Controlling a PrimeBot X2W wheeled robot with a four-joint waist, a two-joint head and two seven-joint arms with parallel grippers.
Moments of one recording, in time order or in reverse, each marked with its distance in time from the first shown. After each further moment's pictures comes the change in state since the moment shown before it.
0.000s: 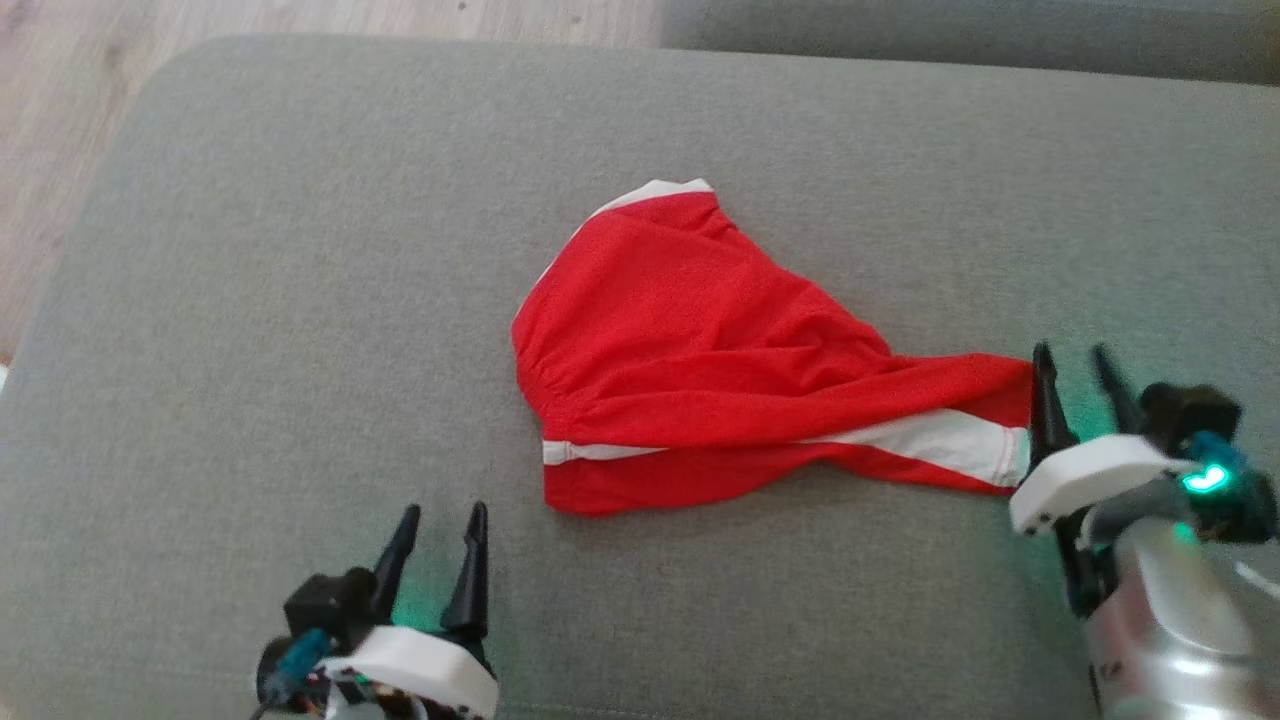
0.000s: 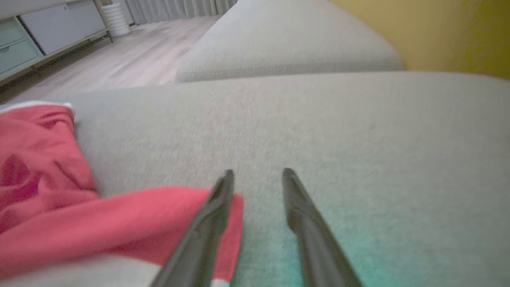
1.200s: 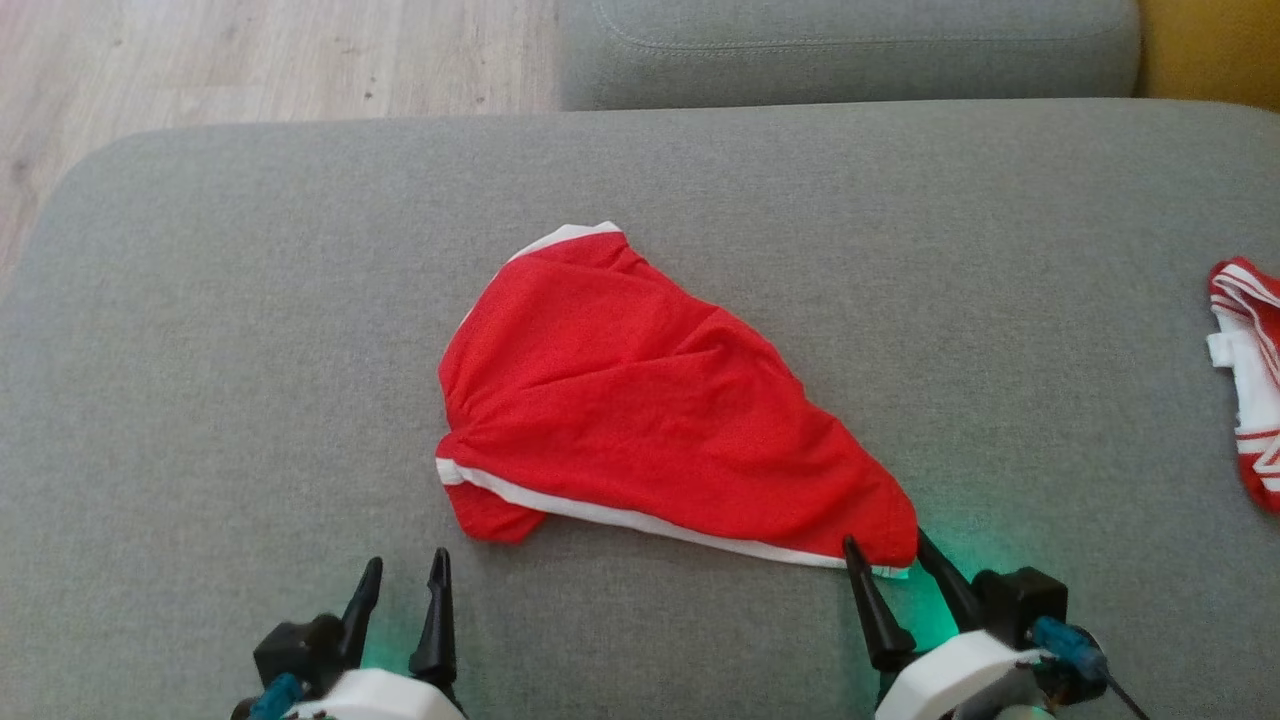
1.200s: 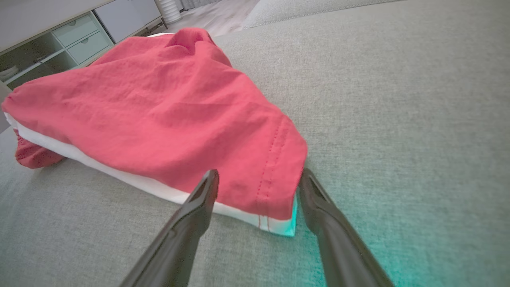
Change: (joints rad) left arm 0.066 0.035 0.008 -0.003 -0.060 0.051 0.000; right arm 0.358 0.027 0.427 -0.238 0.231 0.000 0.000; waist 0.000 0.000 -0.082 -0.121
